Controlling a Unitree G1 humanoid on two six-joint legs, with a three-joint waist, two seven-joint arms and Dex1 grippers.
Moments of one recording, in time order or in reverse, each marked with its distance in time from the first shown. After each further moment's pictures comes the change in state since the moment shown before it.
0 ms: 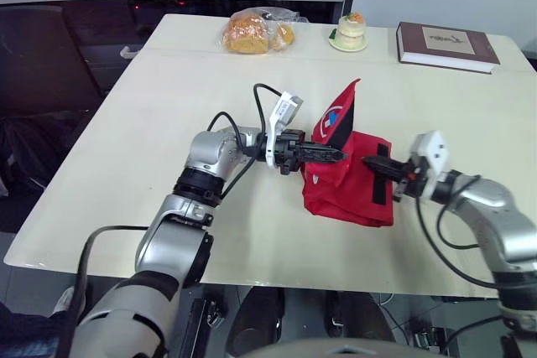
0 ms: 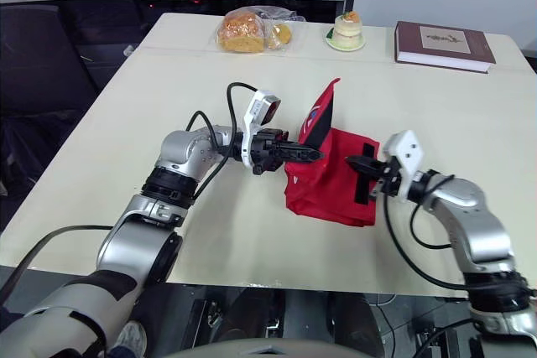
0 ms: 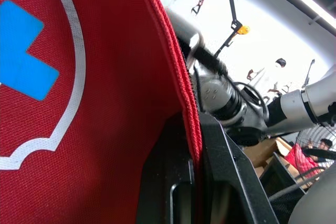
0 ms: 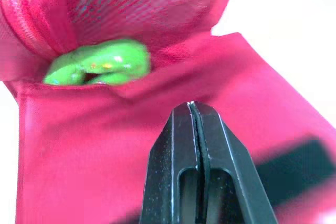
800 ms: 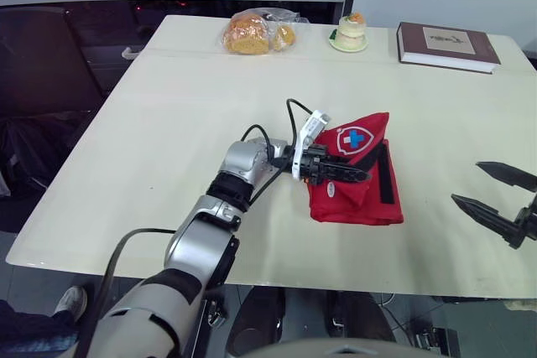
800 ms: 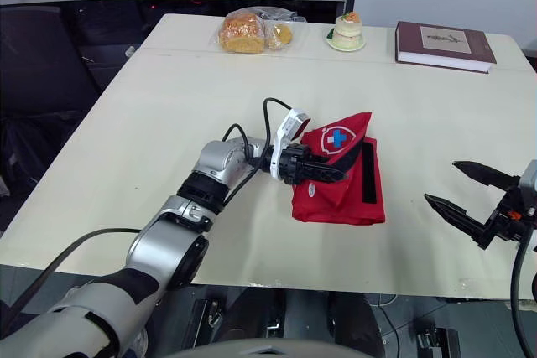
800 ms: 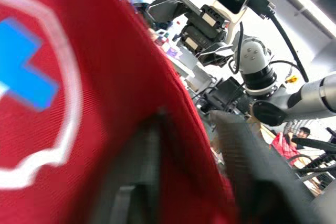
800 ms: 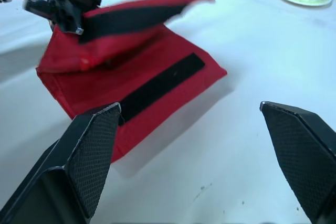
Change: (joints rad) left arm -0.035 -0.150 -0.043 0.159 0.129 -0.100 -0.040; right arm 0.464 -0.160 -0.557 -0.181 0.244 0.026 0.158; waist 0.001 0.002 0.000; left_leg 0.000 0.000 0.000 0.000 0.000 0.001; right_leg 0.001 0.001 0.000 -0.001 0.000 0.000
